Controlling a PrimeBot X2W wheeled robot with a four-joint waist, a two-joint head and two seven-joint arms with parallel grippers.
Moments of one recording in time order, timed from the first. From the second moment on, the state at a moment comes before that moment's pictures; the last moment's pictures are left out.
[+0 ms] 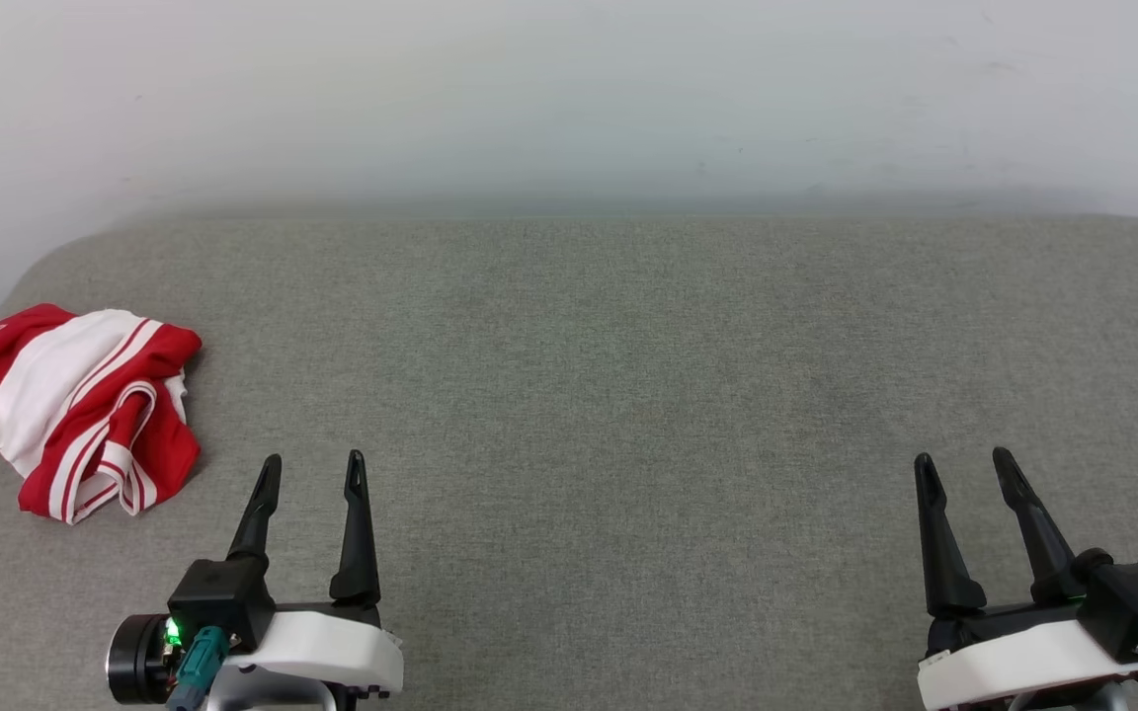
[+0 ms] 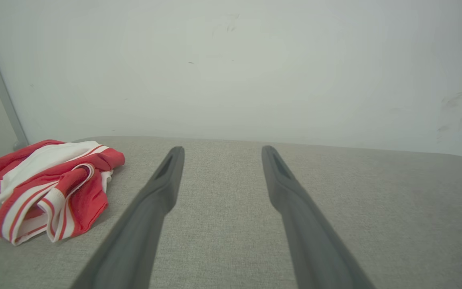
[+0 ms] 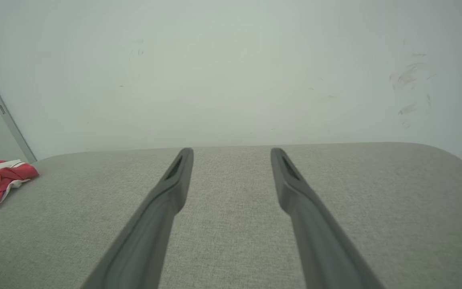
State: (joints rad) left arm -0.01 0.05 -0.05 0.08 -0.14 0.03 -0.26; right arm 0.02 -0.05 -0.01 0.06 0.17 0.13 -0.26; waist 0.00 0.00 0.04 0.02
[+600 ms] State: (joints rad) left arm -0.03 0.05 -0.03 0.08 -0.12 0.06 -0.26; right arm 0.02 -0.05 0.01 0.04 0.14 0.13 -0.26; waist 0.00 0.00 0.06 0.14
